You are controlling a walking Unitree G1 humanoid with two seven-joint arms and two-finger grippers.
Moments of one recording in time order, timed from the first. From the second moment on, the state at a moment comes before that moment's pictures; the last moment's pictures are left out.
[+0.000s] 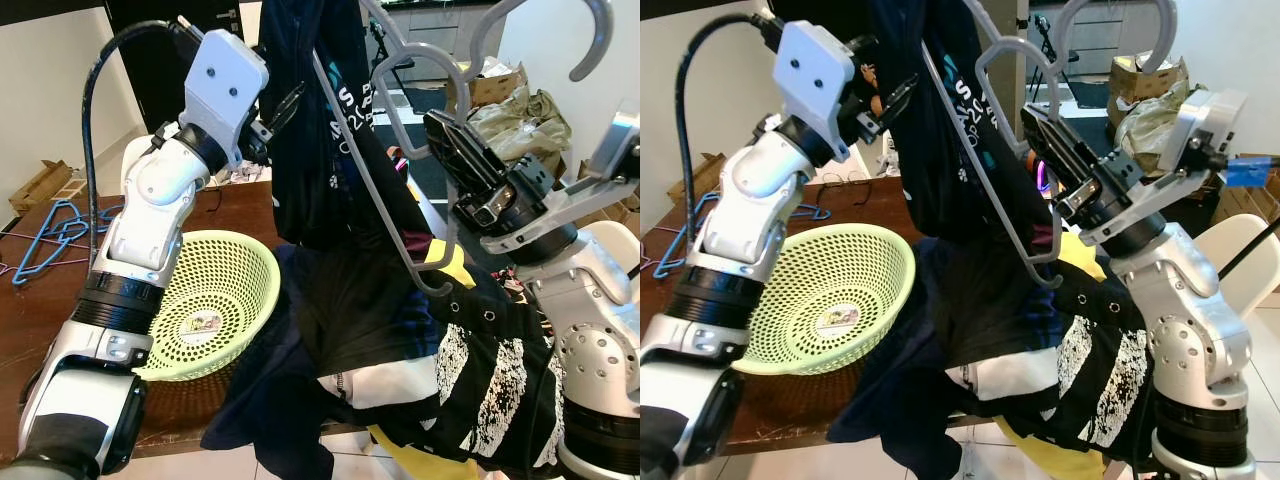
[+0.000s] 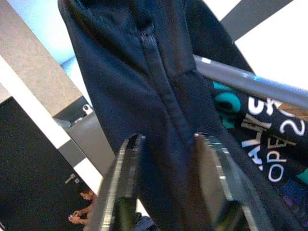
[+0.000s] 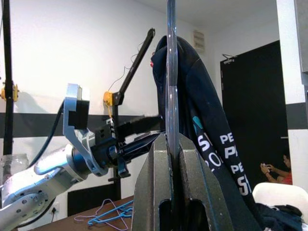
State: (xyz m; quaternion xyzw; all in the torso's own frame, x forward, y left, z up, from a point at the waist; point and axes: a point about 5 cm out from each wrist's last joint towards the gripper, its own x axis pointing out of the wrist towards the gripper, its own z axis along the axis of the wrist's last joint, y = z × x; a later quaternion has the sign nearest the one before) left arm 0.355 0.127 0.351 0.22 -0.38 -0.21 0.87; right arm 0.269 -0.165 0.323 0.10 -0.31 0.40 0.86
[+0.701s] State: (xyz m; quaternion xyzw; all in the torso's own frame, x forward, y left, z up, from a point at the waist) left arm 0.345 0.118 0.364 0.16 -0.41 -0.25 0.86; right arm 0.290 -0.162 0.301 0.04 -0.23 0.32 0.92
